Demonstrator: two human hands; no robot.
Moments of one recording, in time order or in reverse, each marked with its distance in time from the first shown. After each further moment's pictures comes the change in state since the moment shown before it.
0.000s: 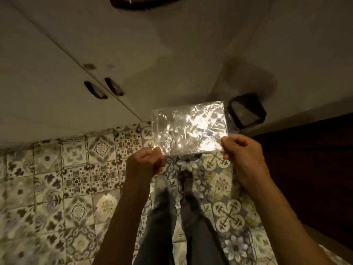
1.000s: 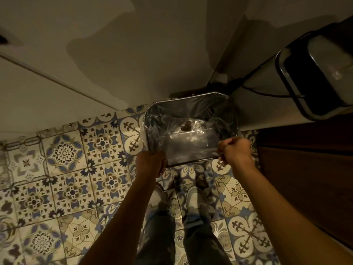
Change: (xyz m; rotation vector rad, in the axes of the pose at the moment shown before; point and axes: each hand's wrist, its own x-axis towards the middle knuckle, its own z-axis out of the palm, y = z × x) left_hand 0.264 -0.232 0.081 0.200 0.109 -0.419; right_hand 0.263 0.248 0.023 -0.438 0.166 0.294
